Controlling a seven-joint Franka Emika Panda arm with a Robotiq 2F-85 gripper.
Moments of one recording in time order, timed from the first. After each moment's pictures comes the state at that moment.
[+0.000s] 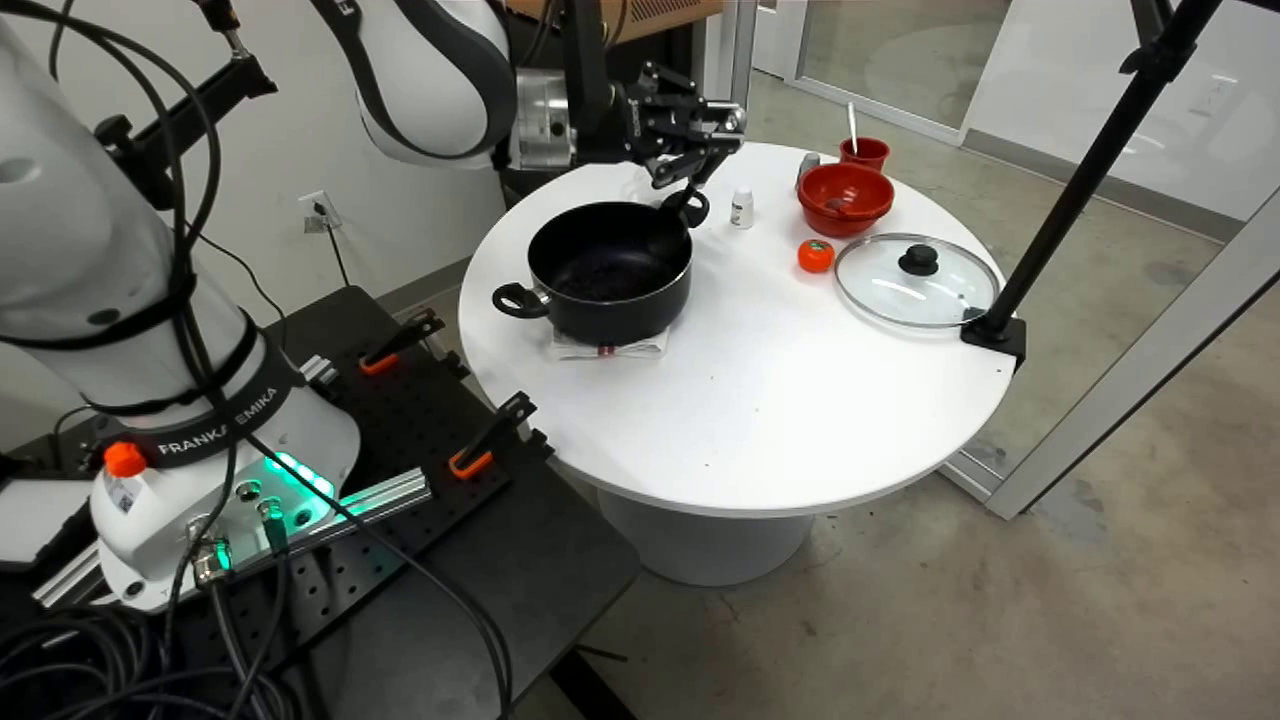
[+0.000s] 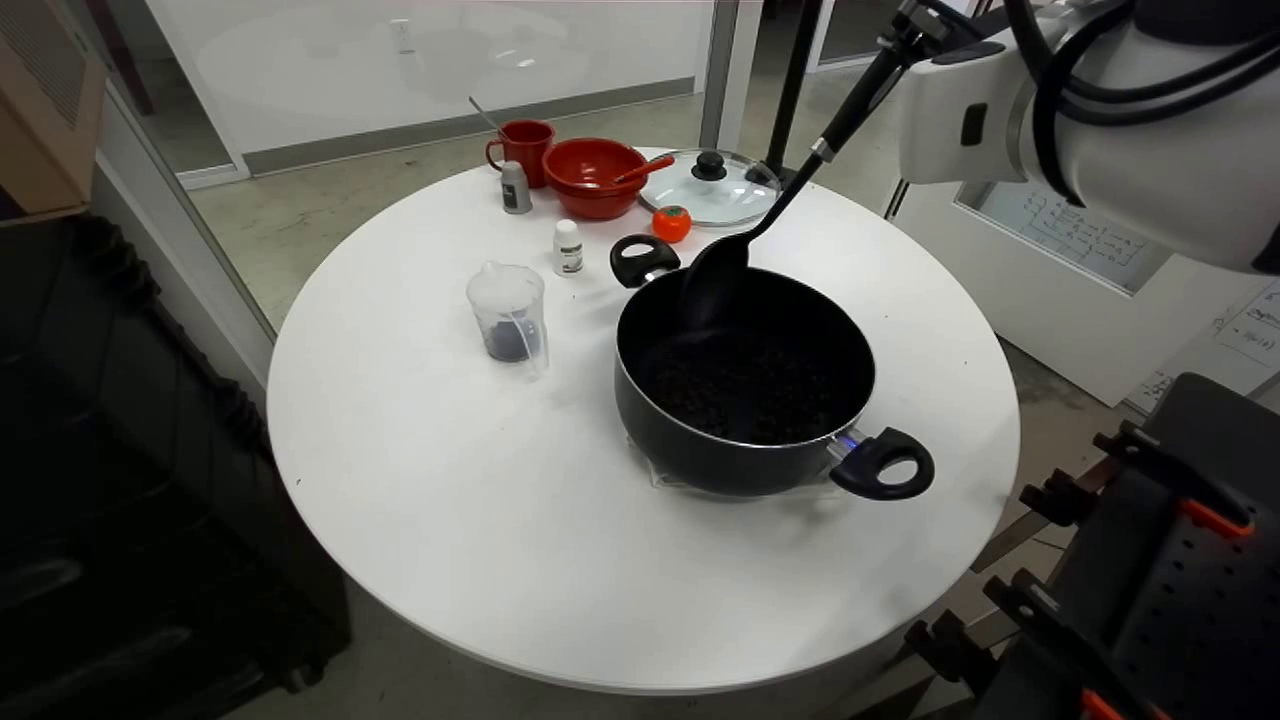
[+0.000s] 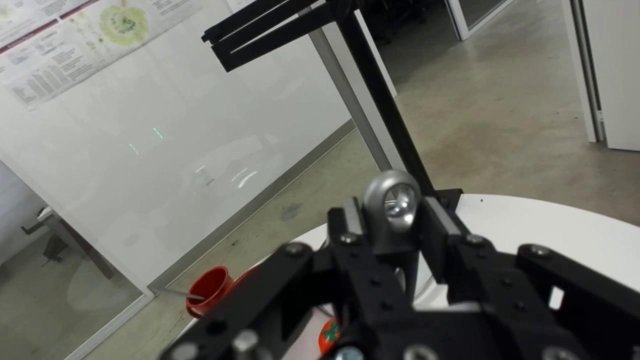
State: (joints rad) arm -0.02 -0.01 -0.01 -2.77 -2.51 2.03 0.30
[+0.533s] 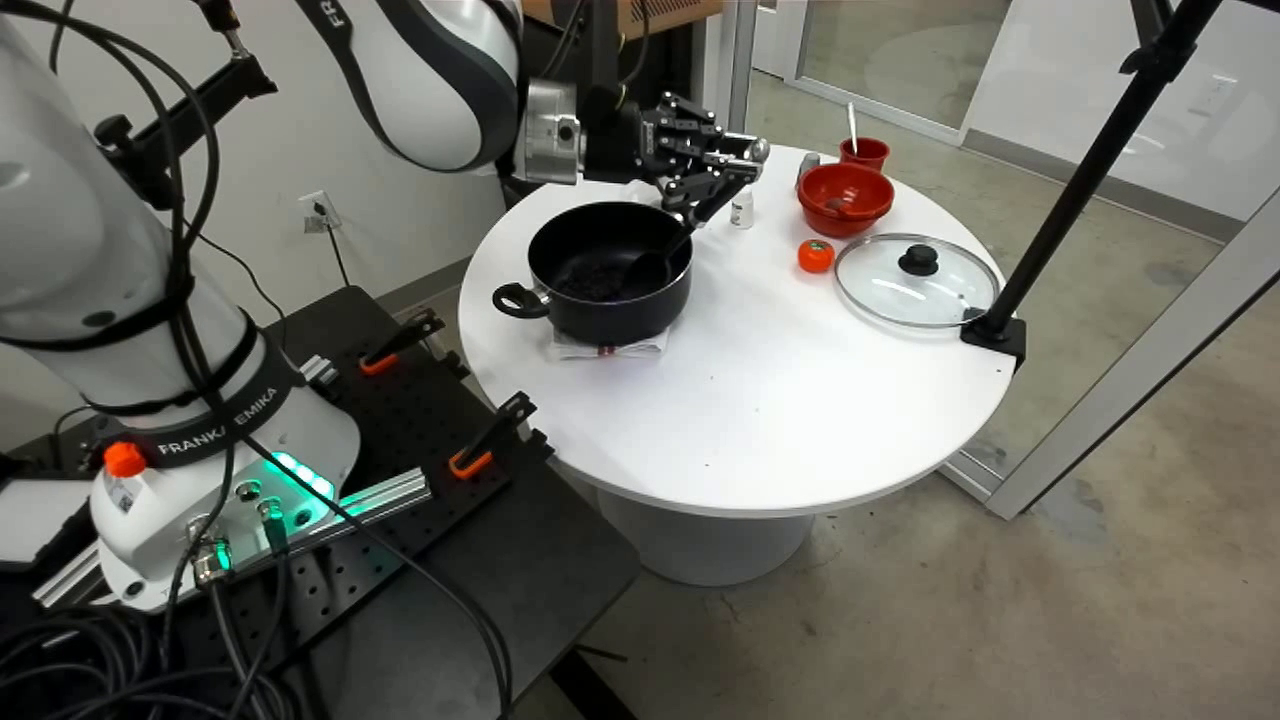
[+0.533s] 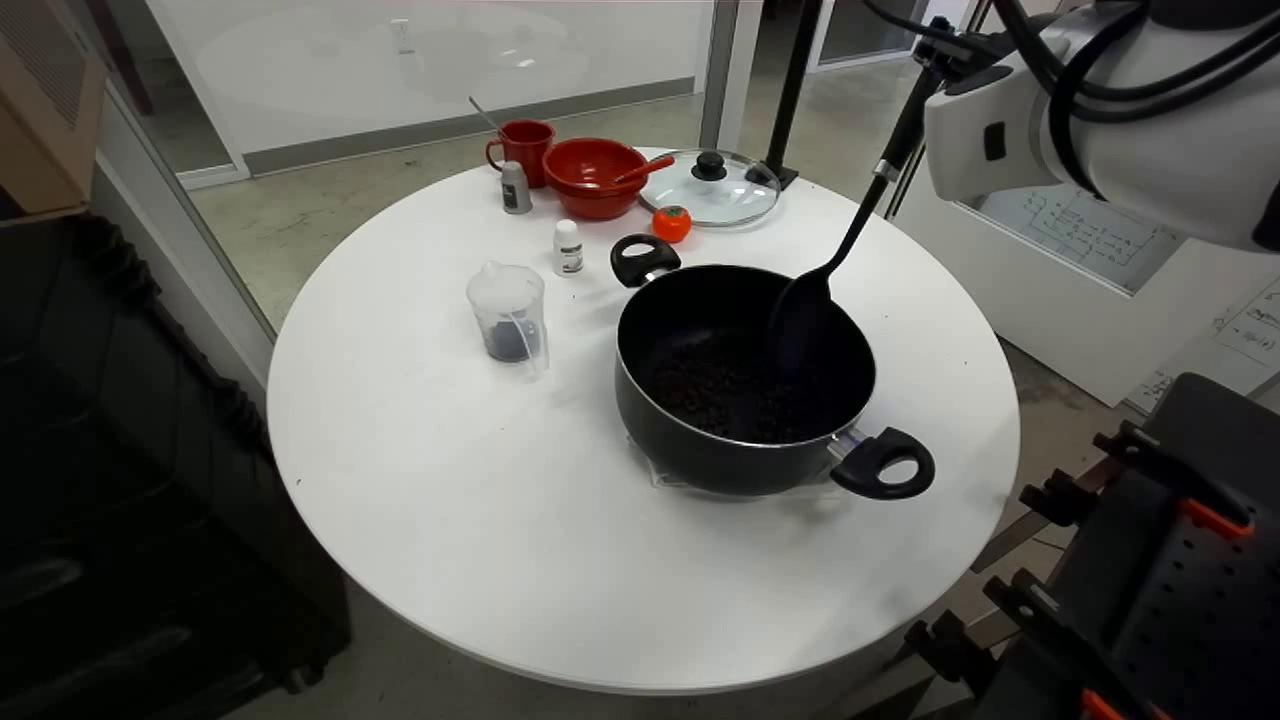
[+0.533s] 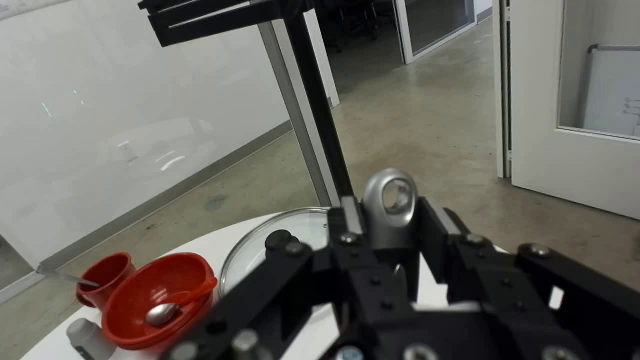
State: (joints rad) arm -0.06 -0.01 -0.05 -2.77 -2.45 2.07 0.06
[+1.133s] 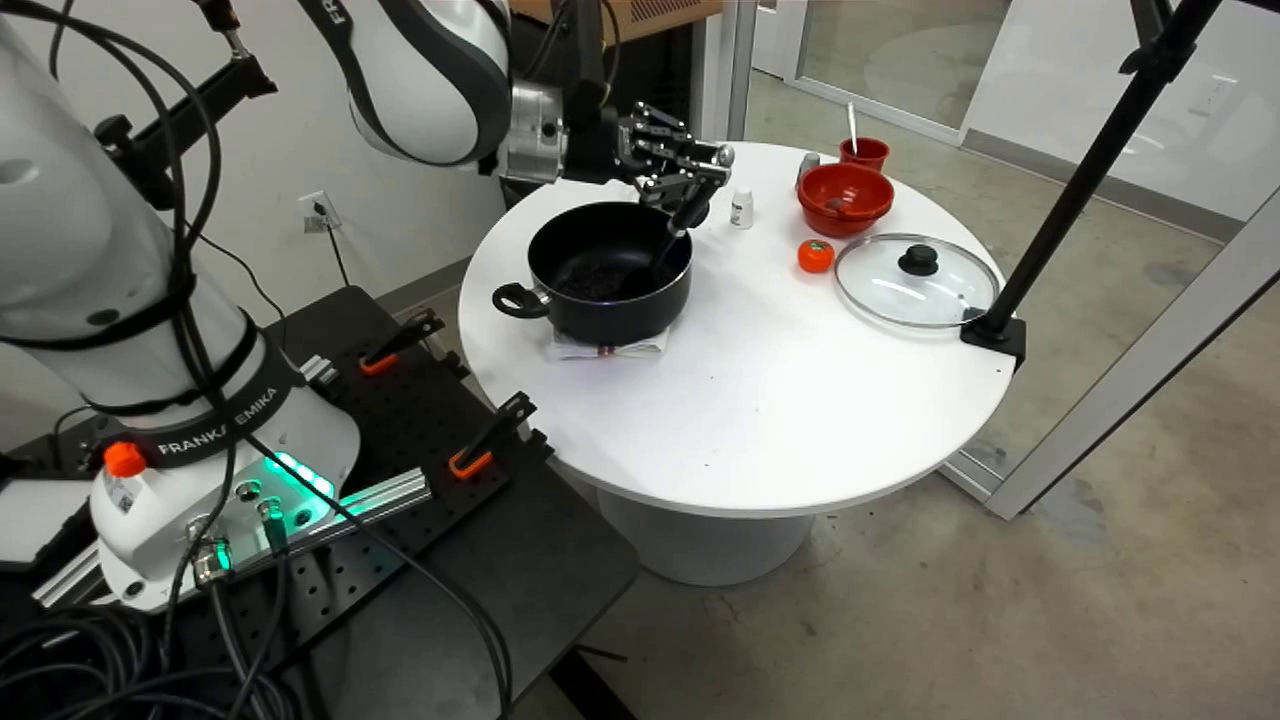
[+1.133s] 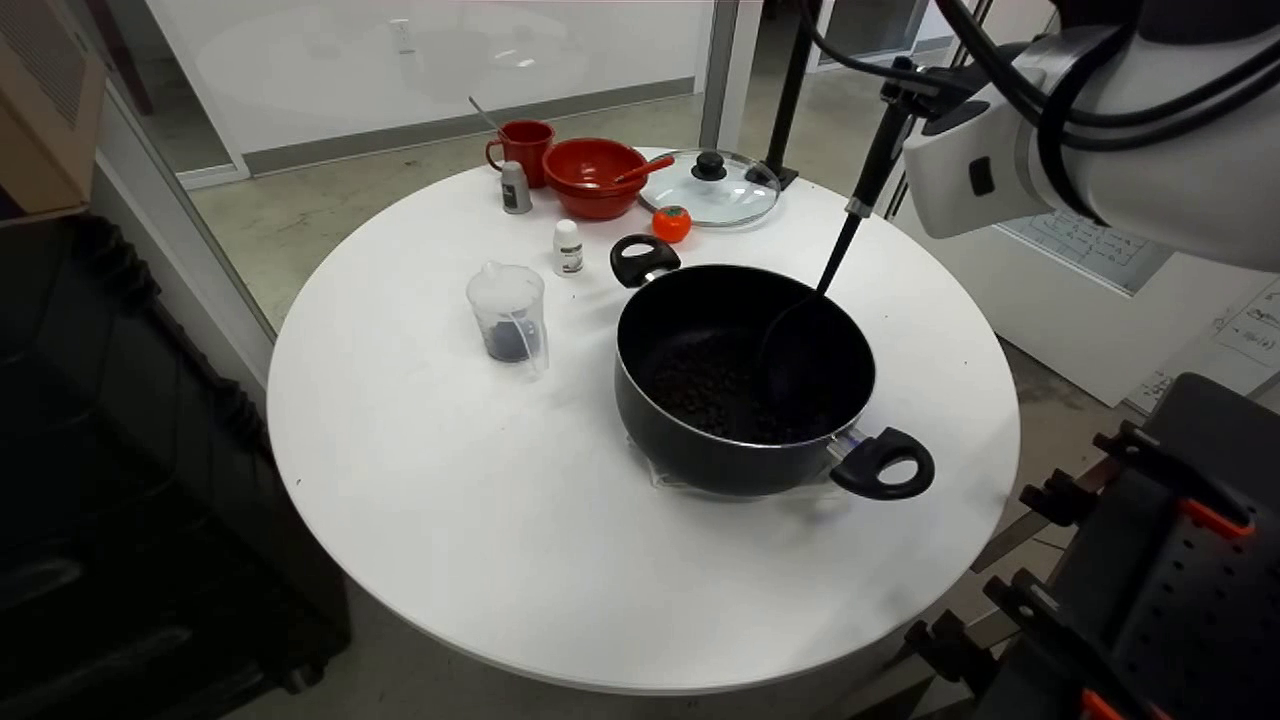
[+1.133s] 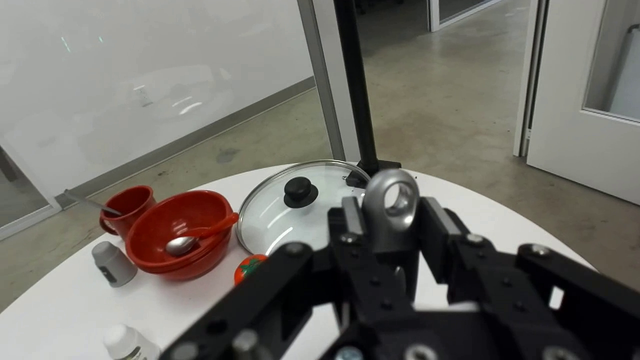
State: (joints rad) arm -0.03 0.00 -0.01 -2.77 -2.45 2.14 0.00
